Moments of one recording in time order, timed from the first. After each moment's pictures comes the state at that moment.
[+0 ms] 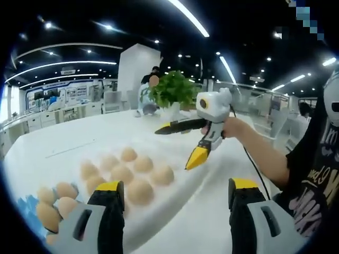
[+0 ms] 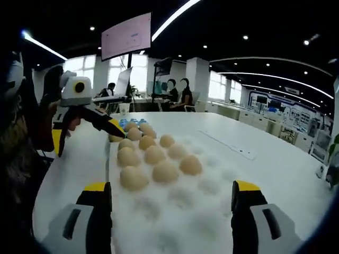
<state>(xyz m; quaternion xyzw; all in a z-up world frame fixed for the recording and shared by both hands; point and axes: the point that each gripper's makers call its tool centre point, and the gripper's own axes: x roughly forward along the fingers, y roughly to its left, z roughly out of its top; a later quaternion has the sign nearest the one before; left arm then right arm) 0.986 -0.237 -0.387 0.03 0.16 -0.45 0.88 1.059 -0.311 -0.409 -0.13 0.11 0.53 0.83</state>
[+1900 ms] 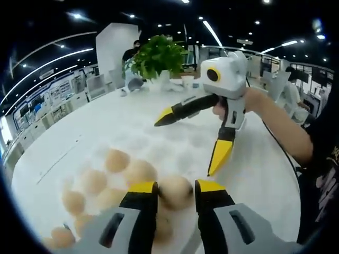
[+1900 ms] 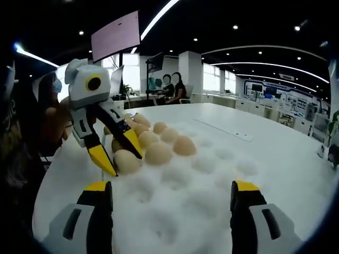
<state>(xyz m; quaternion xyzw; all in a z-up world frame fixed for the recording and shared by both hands) 1.035 -0.284 -0.431 0.16 0.23 -0.47 0.83 1.070 -0.331 -0.432 -0.10 0.15 0.50 0.85</state>
